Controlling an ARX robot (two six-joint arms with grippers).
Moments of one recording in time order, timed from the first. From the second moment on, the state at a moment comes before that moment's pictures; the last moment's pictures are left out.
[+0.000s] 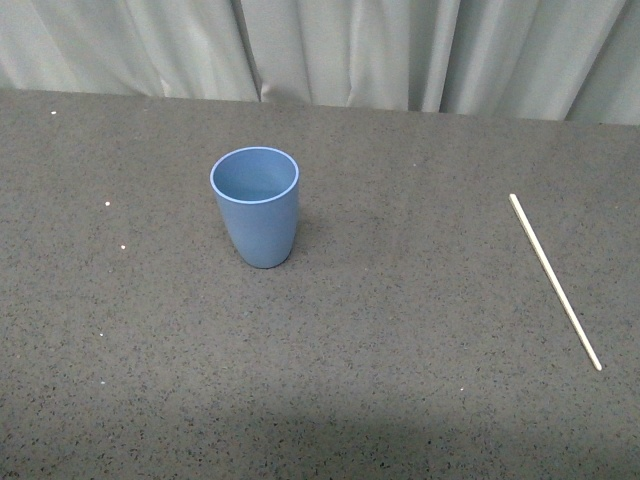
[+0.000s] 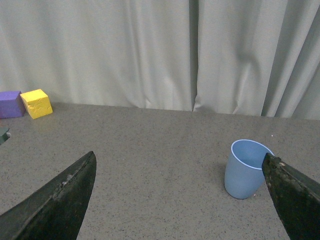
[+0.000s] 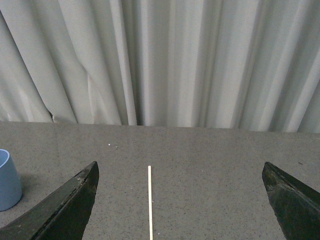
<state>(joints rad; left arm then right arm) 0.00 0.00 0.02 0.00 0.00 0.00 0.00 0.01 0.00 0.00 0.00 -0.01</state>
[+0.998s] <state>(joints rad) 0.00 0.00 0.02 0.00 0.00 0.00 0.00 0.01 0.00 0.00 0.00 -0.01</state>
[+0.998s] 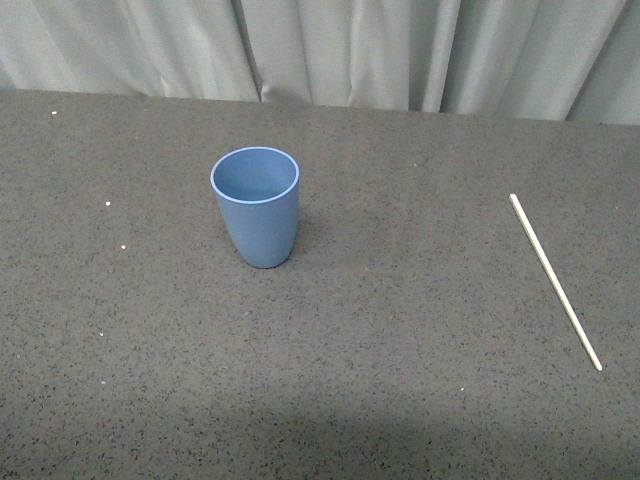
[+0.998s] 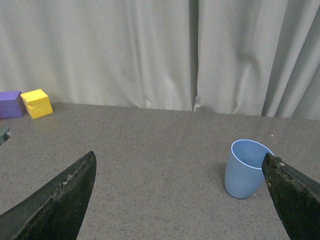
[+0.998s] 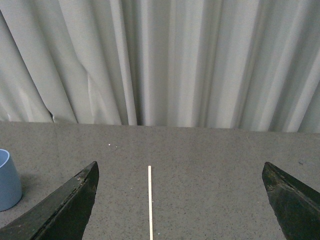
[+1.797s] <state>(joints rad) 0.00 0.00 0.02 0.00 0.00 0.00 -0.01 0.90 0.23 0.38 -0.02 -0.23</state>
